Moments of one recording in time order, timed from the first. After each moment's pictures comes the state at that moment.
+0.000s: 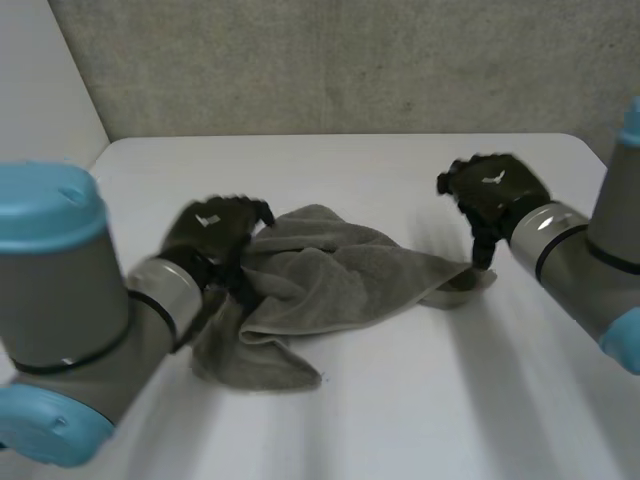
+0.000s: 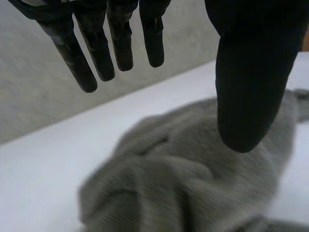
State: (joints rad) left arm 4.12 -1.86 -1.56 3.15 -1.63 3.16; right arm 1.95 -1.21 1.38 0.12 1.46 2.73; left_hand 0.41 0.40 0.40 0.40 0.23; right_hand 0.30 0.27 0.24 0.25 0.08
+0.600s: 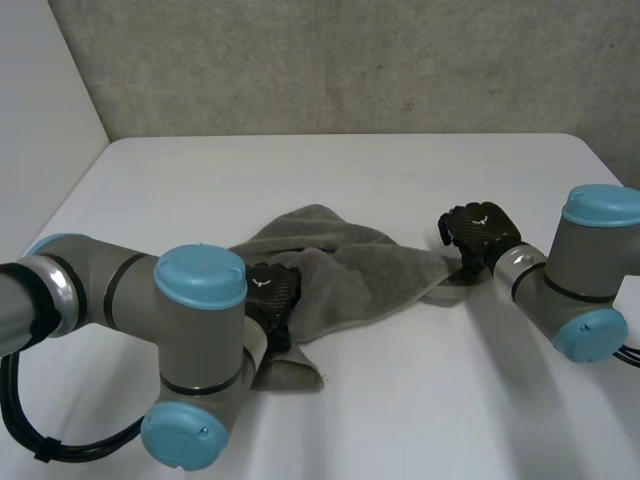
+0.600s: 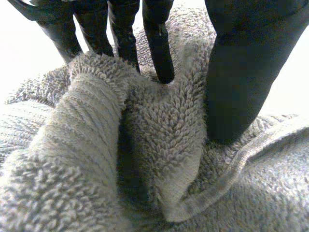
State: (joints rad) left arm 4.01 -2.23 -1.43 3.24 -1.78 3.16; right arm 1.82 -0.82 1.31 -0.21 1.31 2.74; left_hand 0.63 0.63 0.63 0.63 0.45; right_hand 0.64 0.64 0.64 0.64 0.42
